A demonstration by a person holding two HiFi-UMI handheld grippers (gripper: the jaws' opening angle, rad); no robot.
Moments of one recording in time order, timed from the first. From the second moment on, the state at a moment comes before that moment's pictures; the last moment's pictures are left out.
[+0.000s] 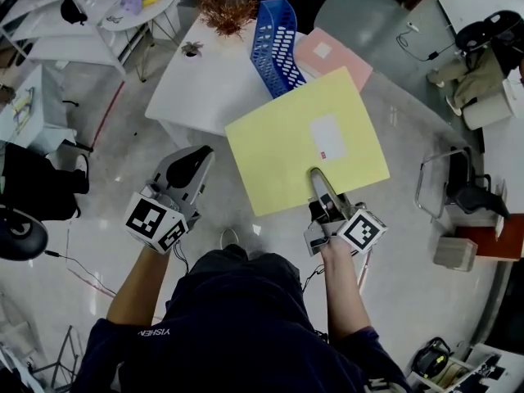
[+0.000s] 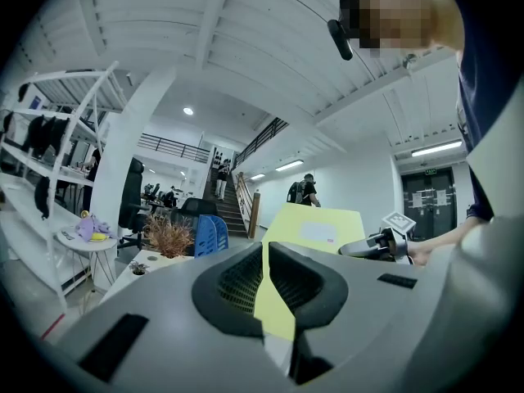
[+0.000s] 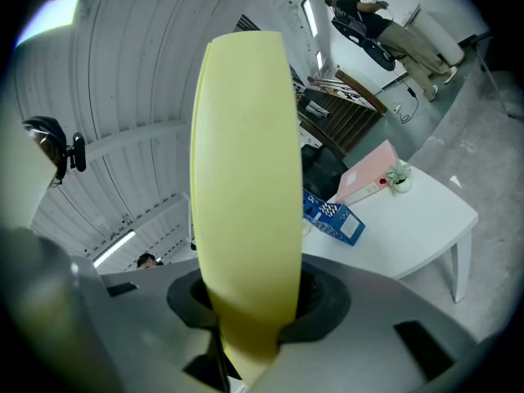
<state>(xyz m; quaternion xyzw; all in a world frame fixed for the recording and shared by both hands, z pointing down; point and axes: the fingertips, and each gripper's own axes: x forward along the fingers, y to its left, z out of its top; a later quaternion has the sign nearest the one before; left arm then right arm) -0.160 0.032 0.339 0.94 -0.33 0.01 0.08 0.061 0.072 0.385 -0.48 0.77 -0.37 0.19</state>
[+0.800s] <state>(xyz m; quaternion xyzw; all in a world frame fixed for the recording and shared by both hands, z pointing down) -0.150 -0.010 0.334 0.94 -0.33 0.01 0.08 0.078 0.027 0.383 -0.48 0.77 -0.37 0.19</state>
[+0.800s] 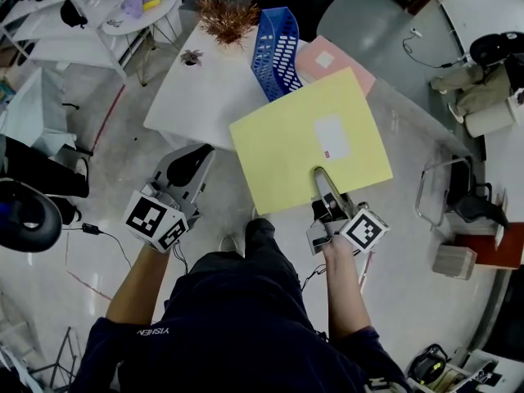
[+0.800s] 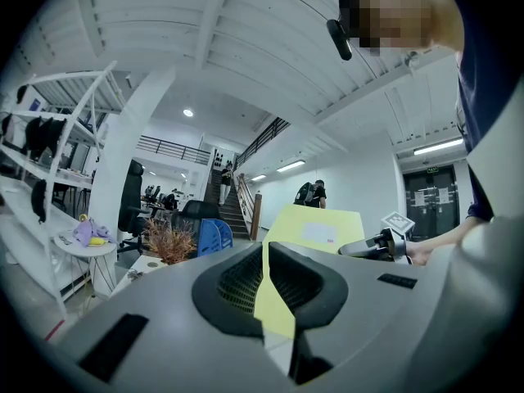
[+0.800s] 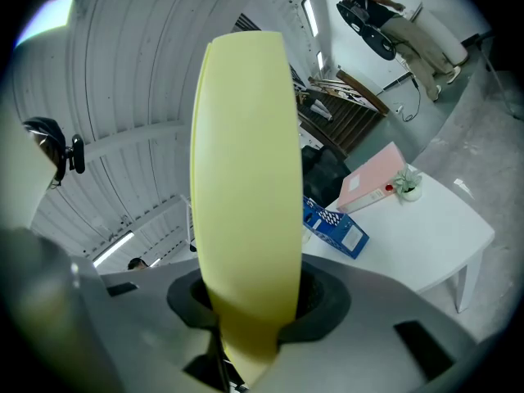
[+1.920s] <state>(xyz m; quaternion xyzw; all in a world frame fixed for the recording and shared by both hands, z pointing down) -0.073 -0.127 0.361 0.93 -0.36 0.04 0.10 0.148 -0.099 0.413 -0.44 0.78 -0.41 0.17</state>
